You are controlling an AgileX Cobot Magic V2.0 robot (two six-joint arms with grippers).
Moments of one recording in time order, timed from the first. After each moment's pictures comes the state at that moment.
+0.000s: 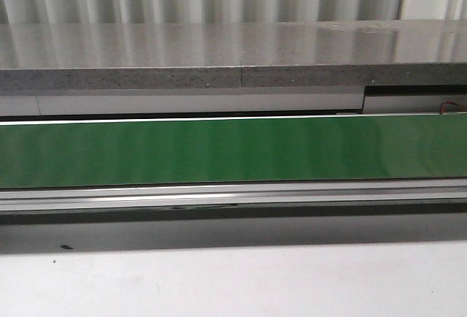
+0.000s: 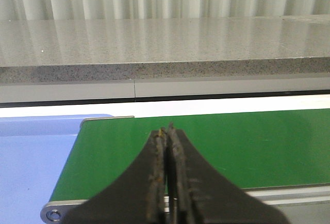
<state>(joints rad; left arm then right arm) -0.07 0.00 0.00 -0.05 0.14 0.04 -0.15 1.62 -1.23 0.09 1.04 -0.05</state>
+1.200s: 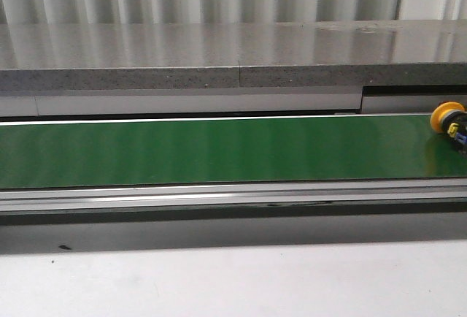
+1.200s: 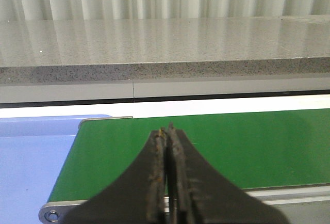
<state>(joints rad) -0.07 0.00 0.00 -0.05 0.14 0.04 -0.03 1.17 -0.99 0.11 0.87 -0.09</state>
